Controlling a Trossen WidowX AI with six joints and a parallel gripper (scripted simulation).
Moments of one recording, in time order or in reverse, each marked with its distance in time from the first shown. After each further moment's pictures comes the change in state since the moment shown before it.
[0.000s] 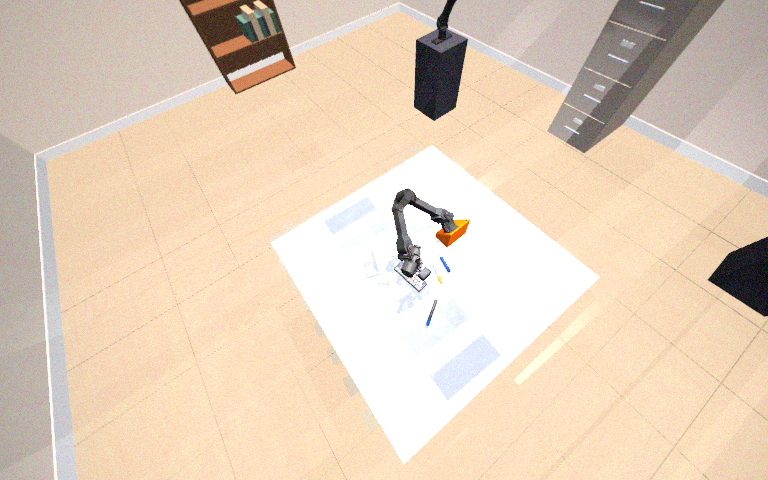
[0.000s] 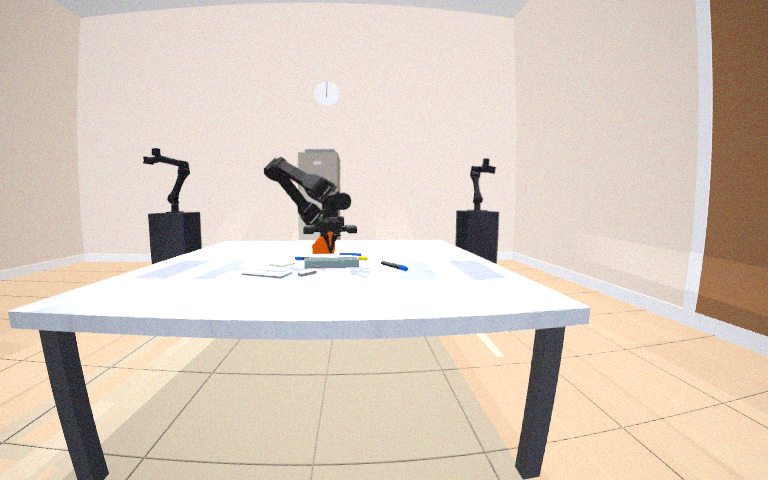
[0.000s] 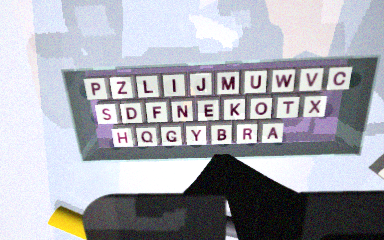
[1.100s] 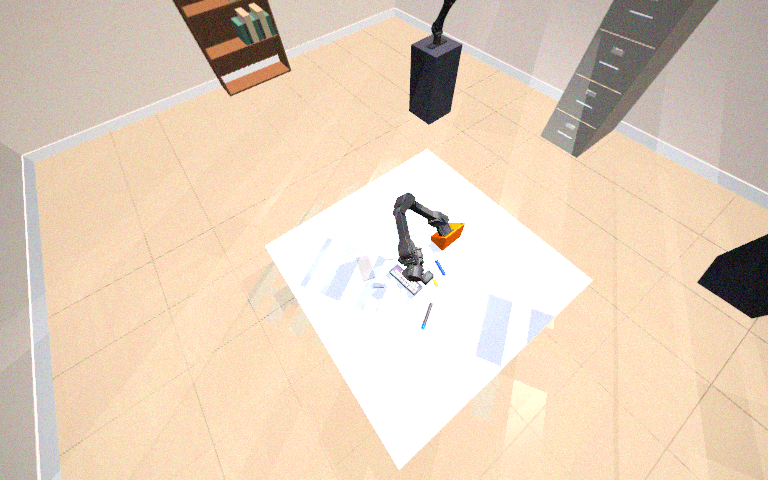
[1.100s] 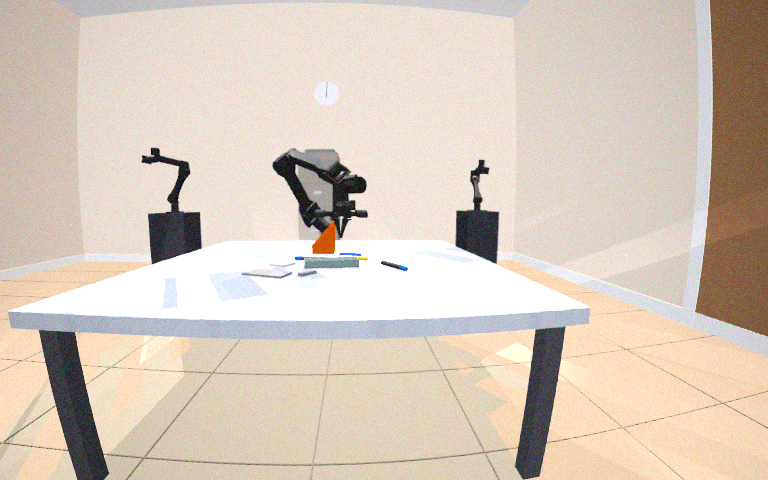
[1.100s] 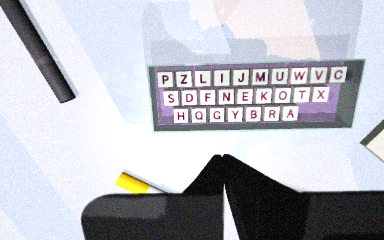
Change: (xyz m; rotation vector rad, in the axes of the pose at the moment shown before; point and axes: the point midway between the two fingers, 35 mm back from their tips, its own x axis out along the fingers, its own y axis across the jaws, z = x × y) arm -0.056 0.038 -0.001 -0.012 -0.011 0.003
